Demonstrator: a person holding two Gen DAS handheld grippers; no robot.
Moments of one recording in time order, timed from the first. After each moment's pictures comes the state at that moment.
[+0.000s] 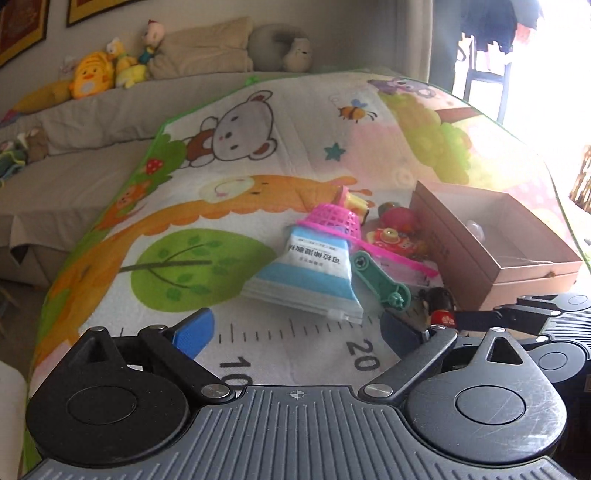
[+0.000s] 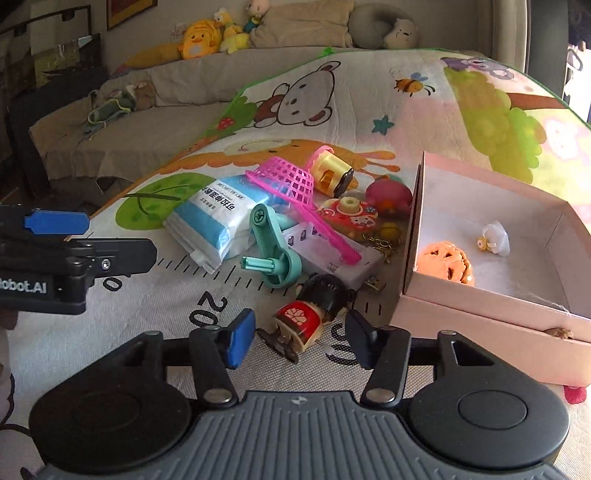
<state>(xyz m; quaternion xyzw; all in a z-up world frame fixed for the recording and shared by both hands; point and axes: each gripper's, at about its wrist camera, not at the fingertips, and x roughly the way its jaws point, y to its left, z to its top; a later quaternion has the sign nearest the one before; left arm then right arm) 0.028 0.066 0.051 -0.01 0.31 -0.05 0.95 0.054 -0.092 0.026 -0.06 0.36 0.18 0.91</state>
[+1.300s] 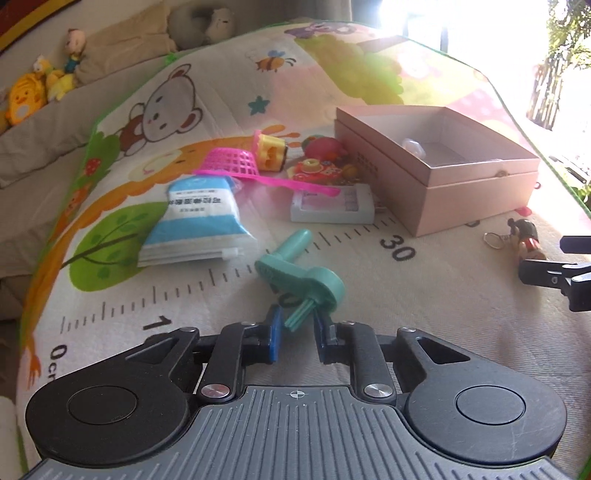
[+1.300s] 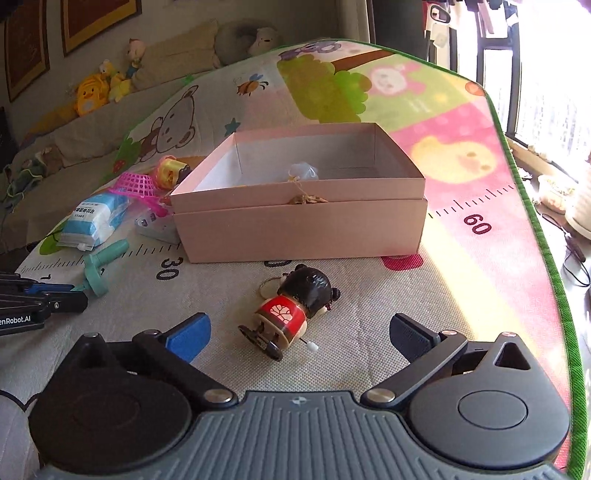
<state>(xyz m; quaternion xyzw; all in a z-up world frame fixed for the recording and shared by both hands) 0.017 0.019 0.018 0.08 0.35 -0.12 0.92 -0.021 -0.217 0.021 0.03 0.33 0.03 0.94</state>
